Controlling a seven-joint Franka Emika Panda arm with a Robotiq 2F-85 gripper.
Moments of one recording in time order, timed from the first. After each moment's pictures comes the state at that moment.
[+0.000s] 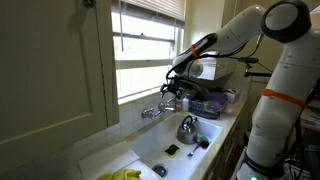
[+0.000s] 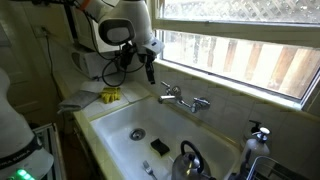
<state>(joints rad) -0.01 -0.18 -0.09 -2.43 0.34 2.57 0.21</state>
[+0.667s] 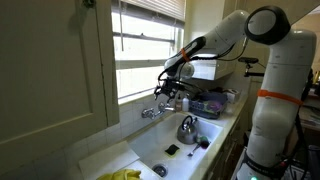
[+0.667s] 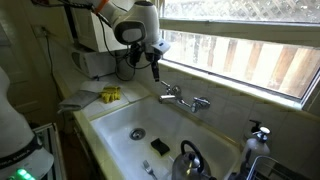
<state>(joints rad) -0.01 -0.04 -0.05 -2.30 0.32 2.56 0.30</state>
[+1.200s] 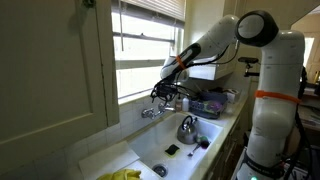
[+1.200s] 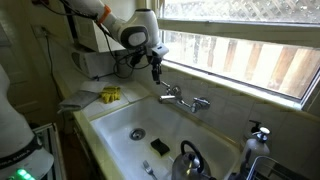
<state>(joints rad) 0.00 0.07 -0.02 -2.25 0.10 2.62 0.69</state>
